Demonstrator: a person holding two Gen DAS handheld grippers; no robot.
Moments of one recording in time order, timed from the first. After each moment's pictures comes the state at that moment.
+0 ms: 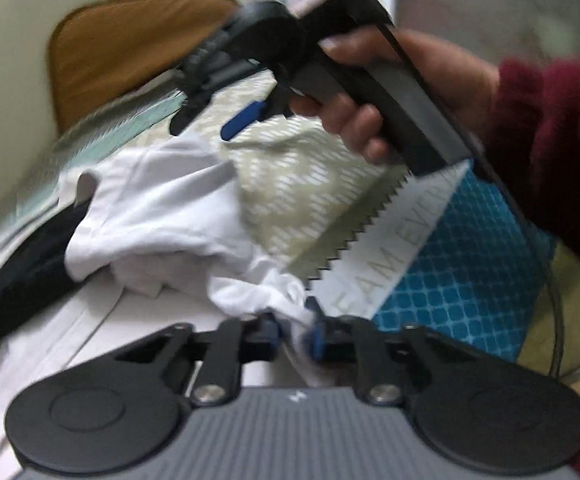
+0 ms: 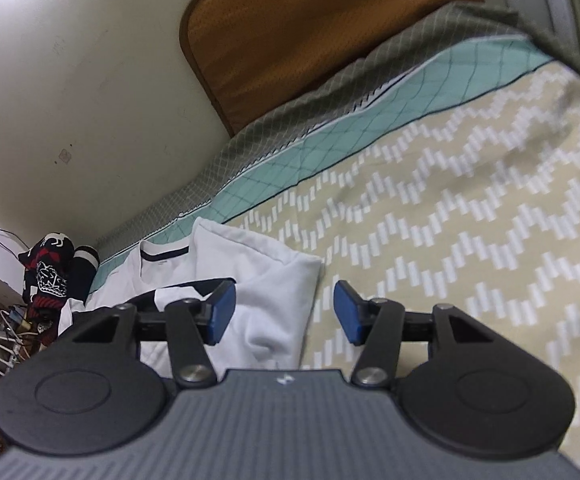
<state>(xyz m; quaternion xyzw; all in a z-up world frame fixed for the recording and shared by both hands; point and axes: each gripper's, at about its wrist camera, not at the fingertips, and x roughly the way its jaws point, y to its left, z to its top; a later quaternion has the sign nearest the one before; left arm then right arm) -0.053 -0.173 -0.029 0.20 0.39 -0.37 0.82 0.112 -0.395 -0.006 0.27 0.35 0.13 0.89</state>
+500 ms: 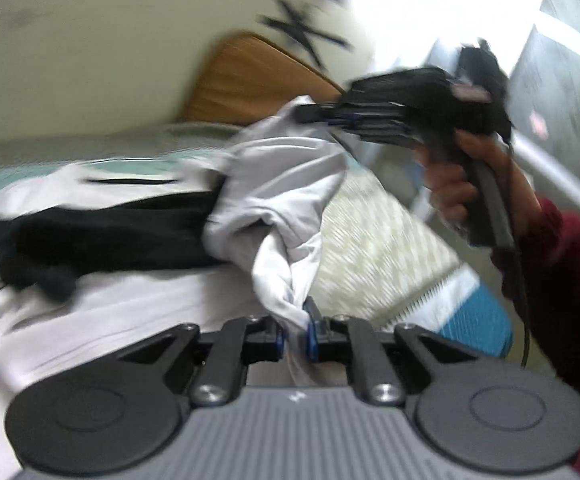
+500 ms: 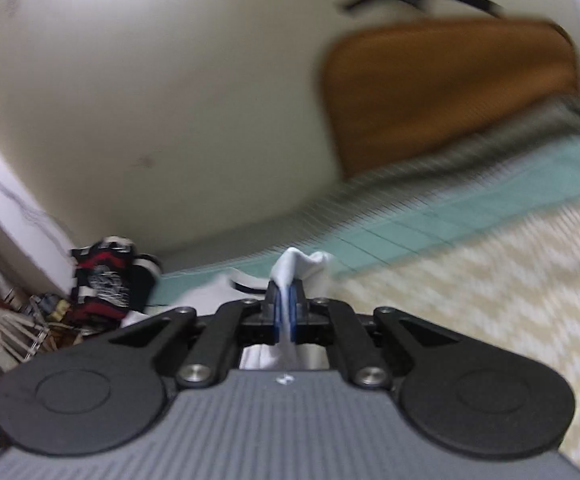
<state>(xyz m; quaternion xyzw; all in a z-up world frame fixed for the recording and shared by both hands) -0.024 0.018 0.018 -0.06 0.35 -0.35 0.87 0.106 -0.307 0.096 0.21 0.29 0.20 0.91</state>
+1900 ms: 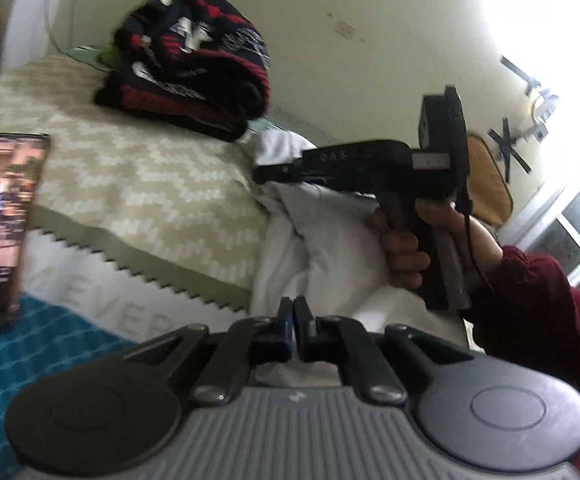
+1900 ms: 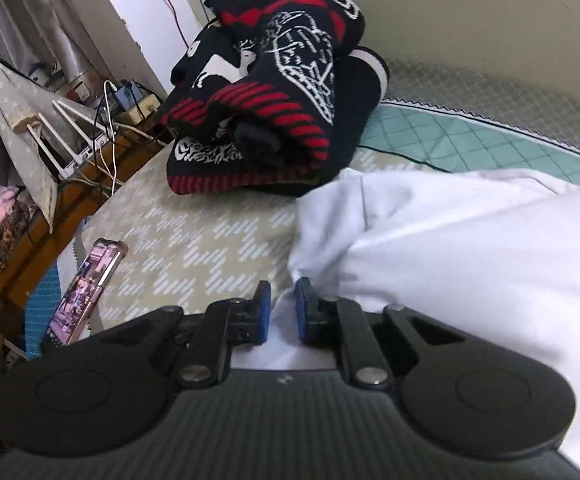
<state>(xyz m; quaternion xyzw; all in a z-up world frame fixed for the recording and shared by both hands) -0.076 0.249 -0.022 -0.22 0.34 -0.14 0.90 0.167 0.040 -0.014 0.02 0.40 0.41 0.82</state>
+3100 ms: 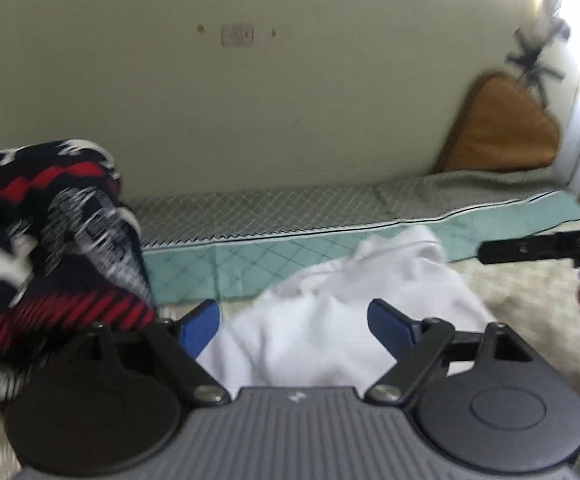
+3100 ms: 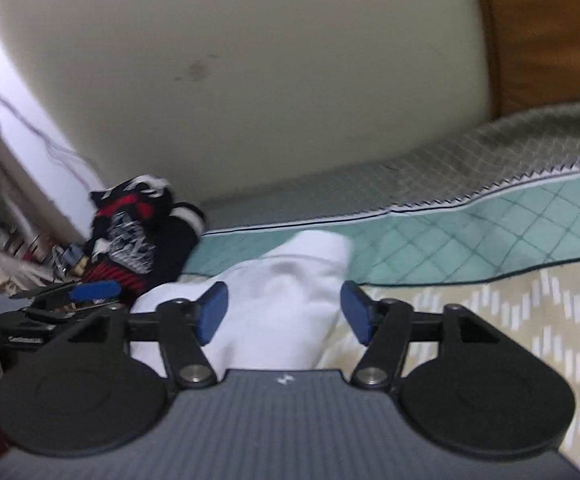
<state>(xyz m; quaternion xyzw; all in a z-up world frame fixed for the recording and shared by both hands) 0.168 0.145 0.035 0.04 0.35 -0.15 0.92 0.207 -0.179 0.011 0.20 0.33 0.29 0.88</state>
